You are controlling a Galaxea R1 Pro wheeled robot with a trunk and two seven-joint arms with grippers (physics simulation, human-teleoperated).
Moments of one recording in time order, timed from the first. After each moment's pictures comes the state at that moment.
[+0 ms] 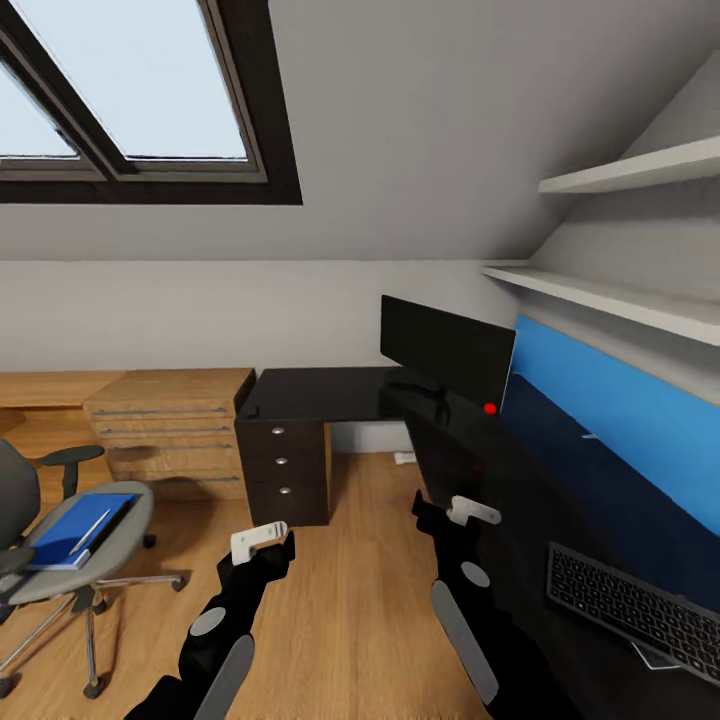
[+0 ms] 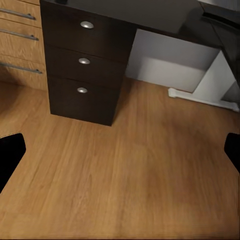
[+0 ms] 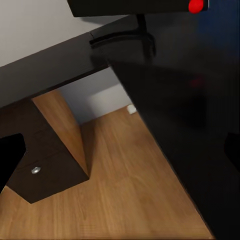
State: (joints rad) left arm -0.19 0.01 -0.33 -1.46 0.42 0.30 0.49; right arm -0.38 0.09 0.30 -1.19 -0.41 0.08 -0.50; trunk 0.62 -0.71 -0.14
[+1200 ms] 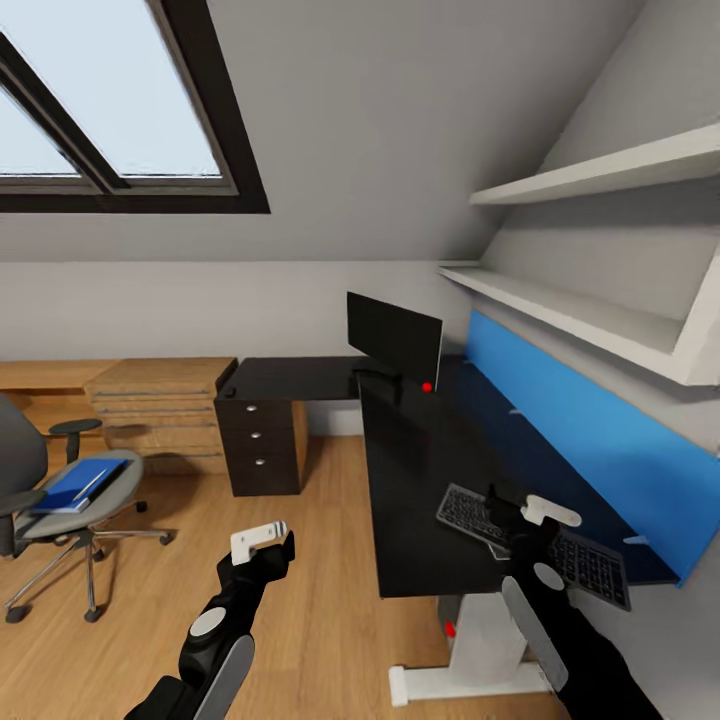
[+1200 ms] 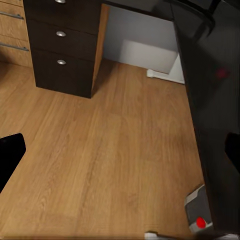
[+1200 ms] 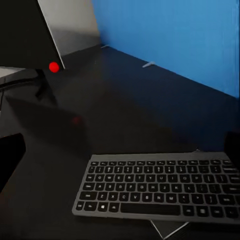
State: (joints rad) left arm -0.19 0.01 -0.33 -1.46 0.42 0.30 0.49; right arm -0.38 -0.09 0.16 -1.16 -0.41 -0.03 -0.47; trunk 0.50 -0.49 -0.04
